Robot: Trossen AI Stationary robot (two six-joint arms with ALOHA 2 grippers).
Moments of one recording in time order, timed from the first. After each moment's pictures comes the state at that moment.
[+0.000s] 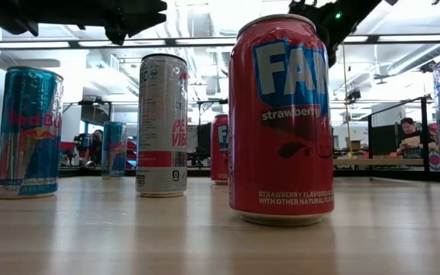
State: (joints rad) left arm 0.00 0.91 0.46 0.58 -0.26 0.16; right arm -0.12 1.25 0.98 -0.46 0.36 0.12
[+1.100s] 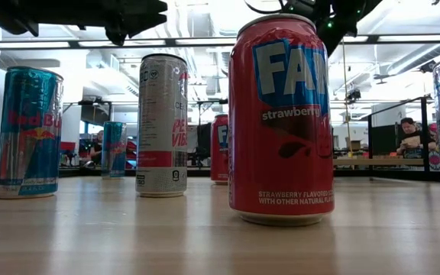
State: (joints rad) left arm 0.00 0.91 0.46 0.58 -0.26 0.16; right arm -0.39 1.45 1.06 -0.45 0.16 -0.13
